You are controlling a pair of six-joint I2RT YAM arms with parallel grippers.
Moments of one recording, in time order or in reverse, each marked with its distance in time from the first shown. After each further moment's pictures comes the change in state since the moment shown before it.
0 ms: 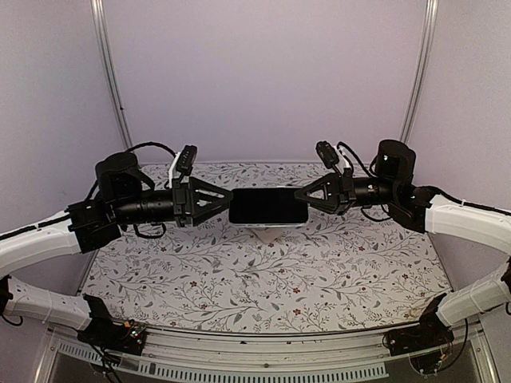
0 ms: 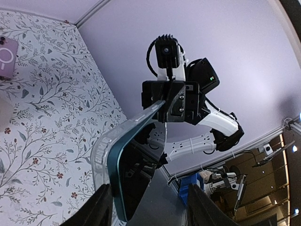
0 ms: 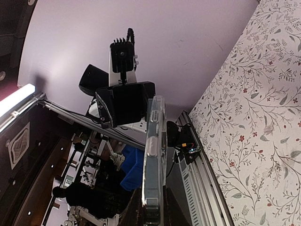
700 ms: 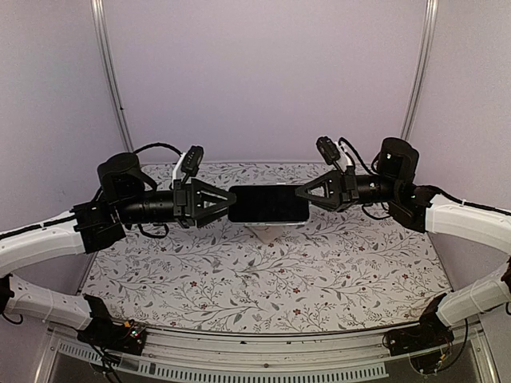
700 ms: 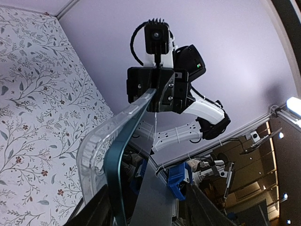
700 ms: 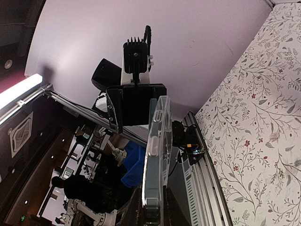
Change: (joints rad) left arm 0.000 0.024 -0.014 0.092 0.089 -0.029; right arm 0.000 -0.001 0.004 0.060 -0.038 -0.007
